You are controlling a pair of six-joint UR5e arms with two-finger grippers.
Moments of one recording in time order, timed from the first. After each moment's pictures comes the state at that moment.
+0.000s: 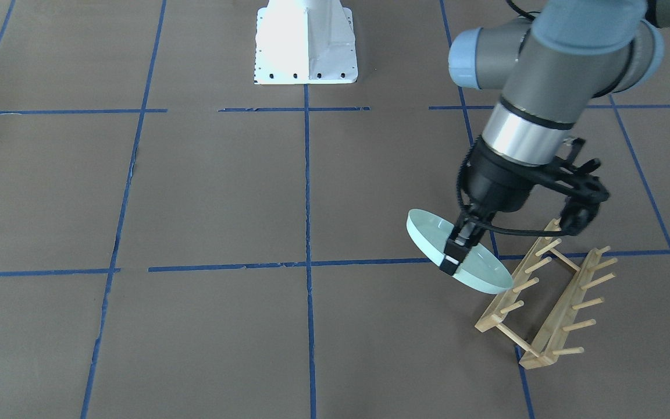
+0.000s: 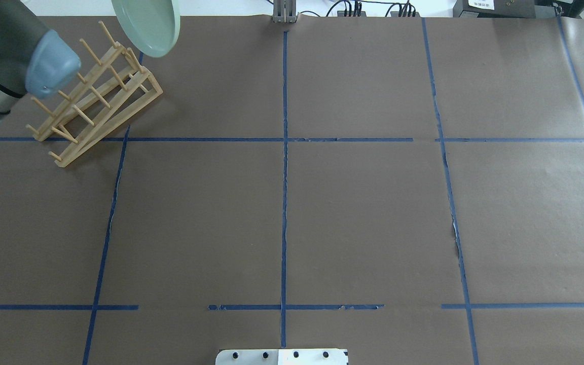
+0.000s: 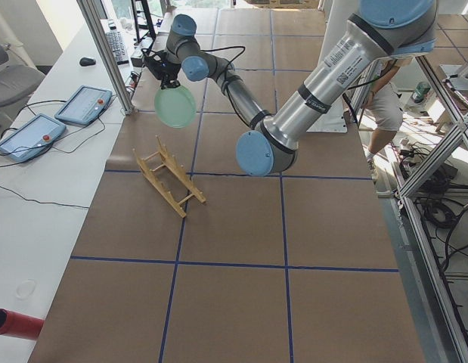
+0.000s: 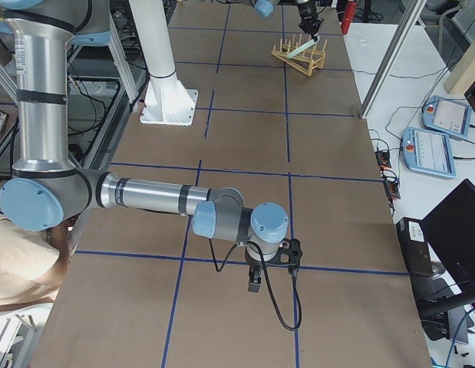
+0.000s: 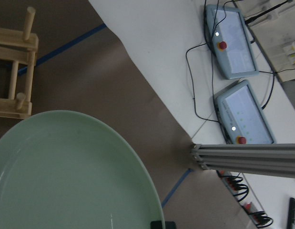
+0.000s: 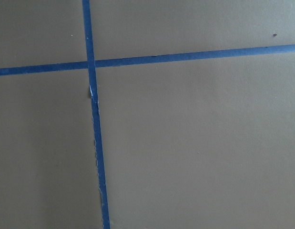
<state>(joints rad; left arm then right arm) -0.92 -2.38 -1.59 -1.66 -1.94 -1.83 1.62 -1.62 1.56 -1.62 2.32 -0.02</state>
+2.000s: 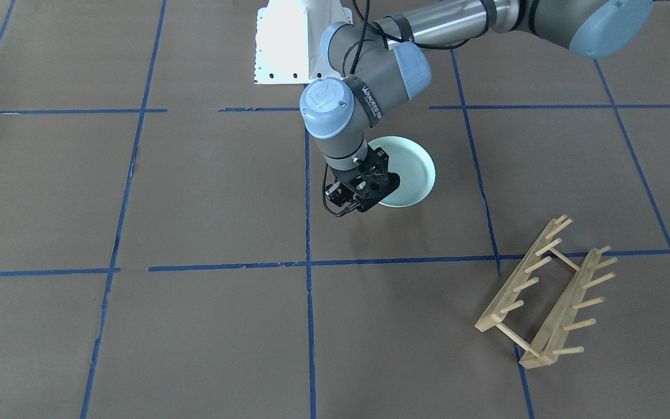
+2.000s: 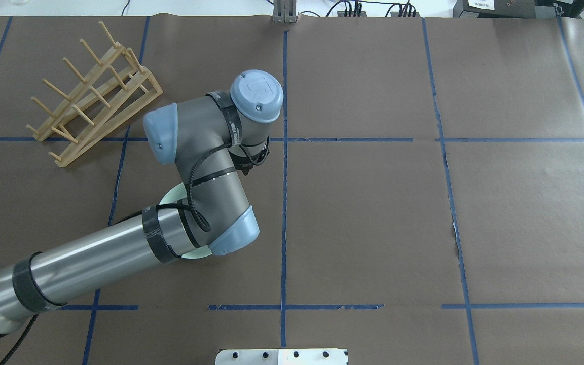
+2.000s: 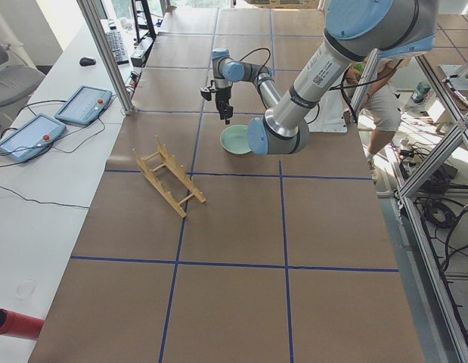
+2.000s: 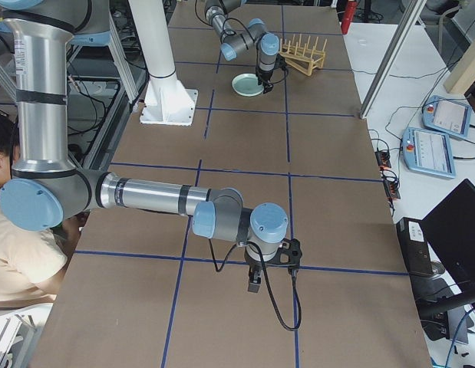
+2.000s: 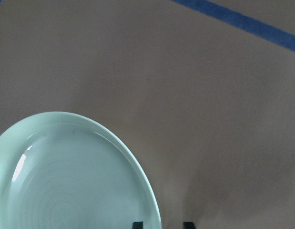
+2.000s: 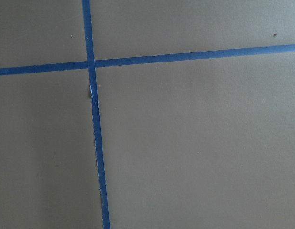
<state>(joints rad) -0.60 -2.47 -1.46 -1.27 -1.87 -1.57 1.62 -1.62 1.56 -1.62 2.32 -0.02</state>
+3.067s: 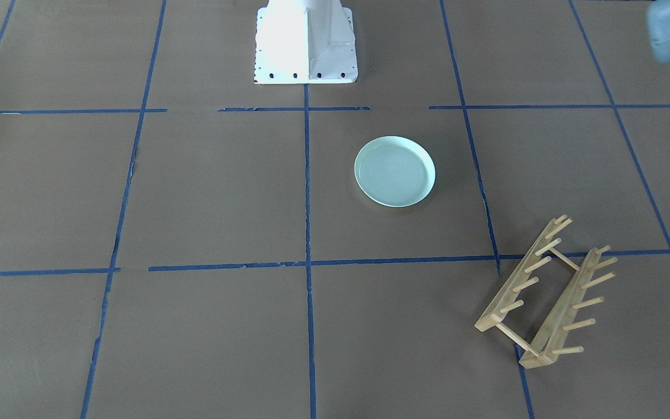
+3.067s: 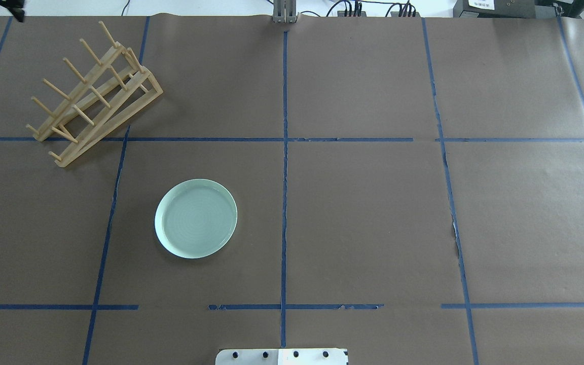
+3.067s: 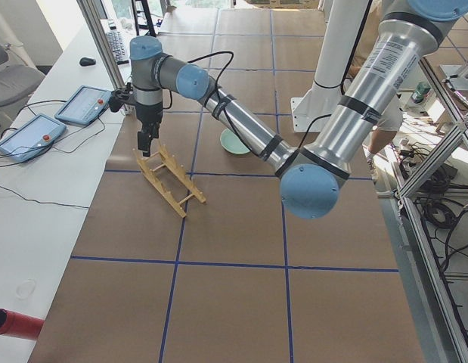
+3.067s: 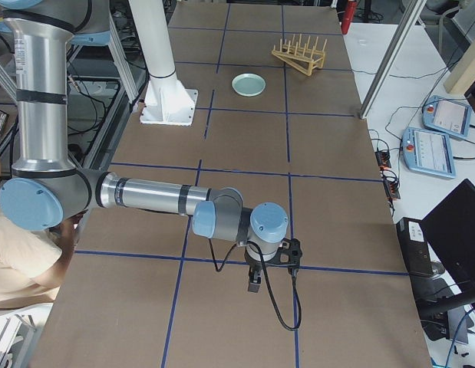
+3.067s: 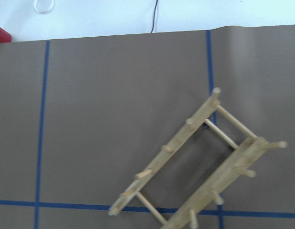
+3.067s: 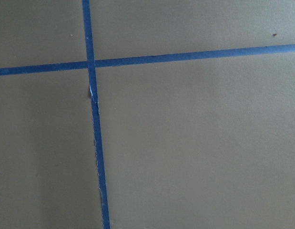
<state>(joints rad) -1.46 -2.01 -1.74 -1.26 -2.17 -0.18 1.62 -1.62 1.56 -1.62 2.32 -0.02</state>
